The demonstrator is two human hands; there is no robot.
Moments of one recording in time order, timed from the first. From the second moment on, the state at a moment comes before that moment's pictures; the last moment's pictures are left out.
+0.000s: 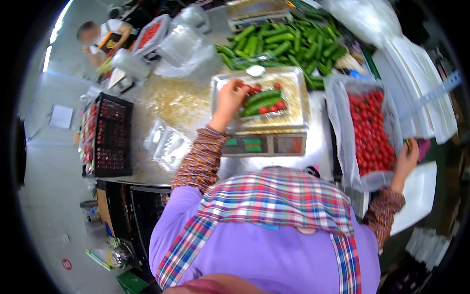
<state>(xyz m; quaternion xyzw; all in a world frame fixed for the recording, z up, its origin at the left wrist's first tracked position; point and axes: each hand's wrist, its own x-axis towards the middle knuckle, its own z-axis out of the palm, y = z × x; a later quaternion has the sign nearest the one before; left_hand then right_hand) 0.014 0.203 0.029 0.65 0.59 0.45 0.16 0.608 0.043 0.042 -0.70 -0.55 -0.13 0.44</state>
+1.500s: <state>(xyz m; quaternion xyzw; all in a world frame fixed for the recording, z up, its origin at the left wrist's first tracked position) -0.040 0.287 0.035 0.41 0.55 0.51 0.52 0.424 0.052 0.099 -0.58 -0.58 0.09 0.56</state>
